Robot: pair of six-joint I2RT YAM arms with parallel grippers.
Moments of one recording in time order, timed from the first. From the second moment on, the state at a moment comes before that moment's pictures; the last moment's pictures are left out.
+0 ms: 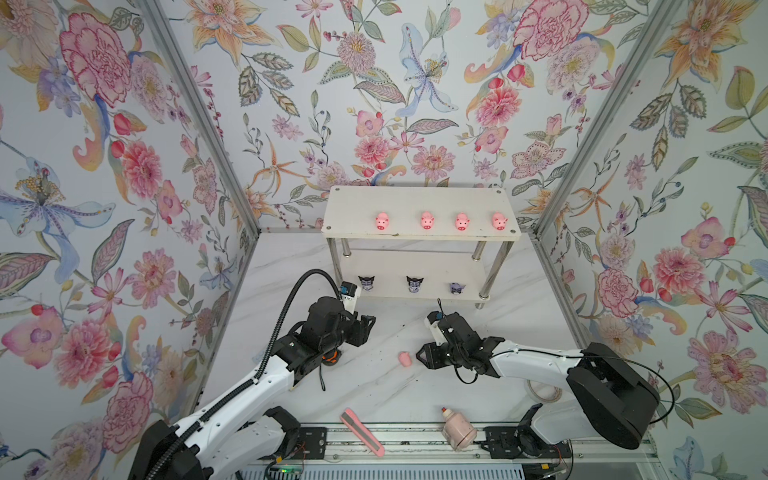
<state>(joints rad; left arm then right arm) -0.61 1.00 0.65 -0.23 0.07 -0.30 0.78 1.40 0.55 -0.06 -0.19 0.51</state>
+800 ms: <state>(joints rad) -0.62 1.00 0.63 -0.26 0.05 -0.32 1.02 1.71 0.76 0.05 -0.21 0.51</state>
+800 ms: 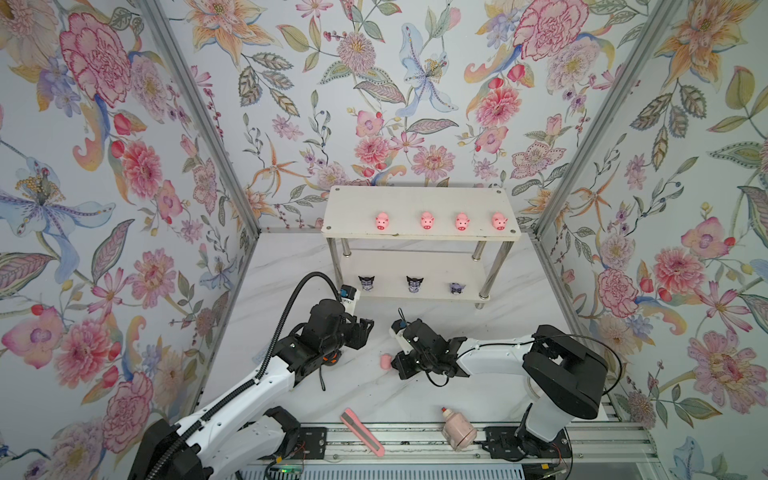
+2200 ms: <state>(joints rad) -0.72 0.86 0.46 -0.34 -0.03 -0.45 0.99 1.83 0.82 0.16 -0.39 0.51</state>
